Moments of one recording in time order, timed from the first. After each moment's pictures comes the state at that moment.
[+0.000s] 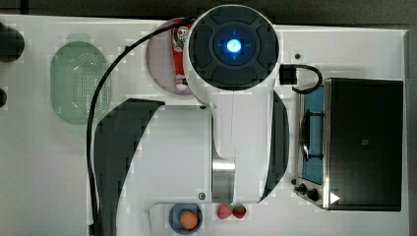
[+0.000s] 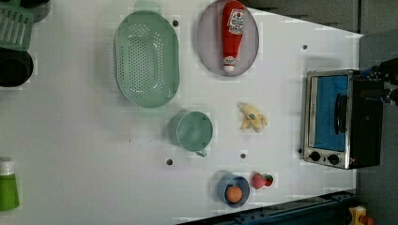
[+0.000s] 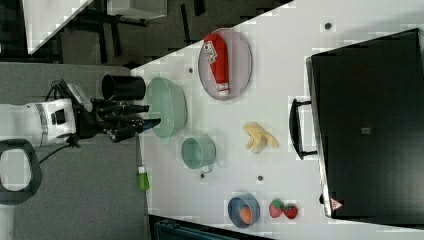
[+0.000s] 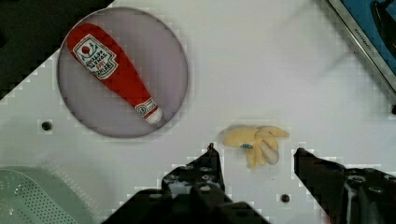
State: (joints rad) arm 0.01 -0.03 -0.01 -1.80 -0.02 0.20 -0.07
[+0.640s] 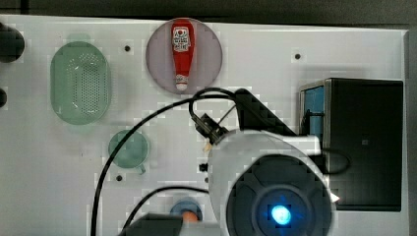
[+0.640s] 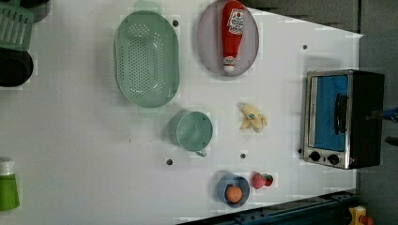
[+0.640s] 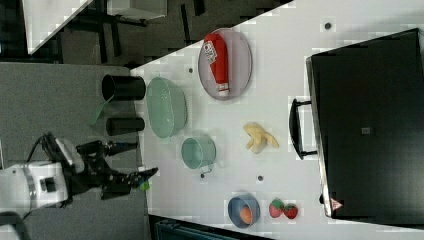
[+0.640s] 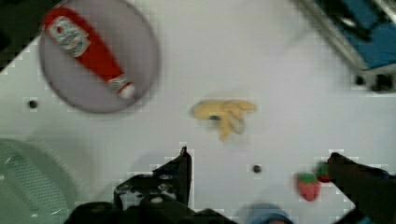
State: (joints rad) arm -0.01 -0.34 -0.03 -2.06 -0.01 0.23 -0.12
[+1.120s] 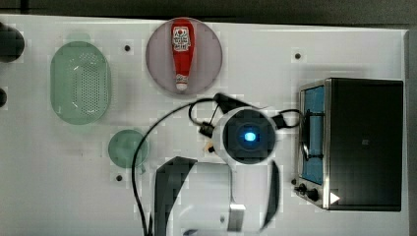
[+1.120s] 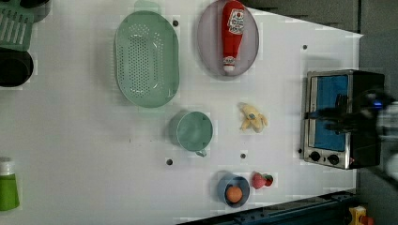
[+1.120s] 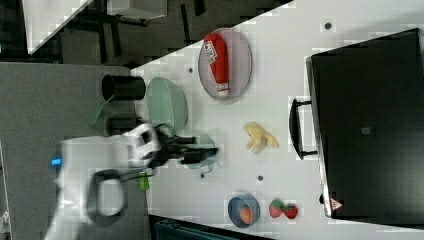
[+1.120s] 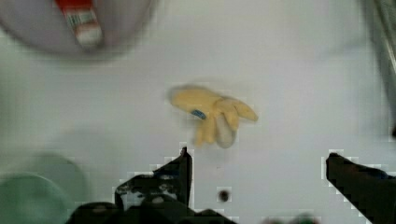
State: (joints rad) arm -0.02 -0.13 -0.04 -2.34 -0.03 0.59 -0.53
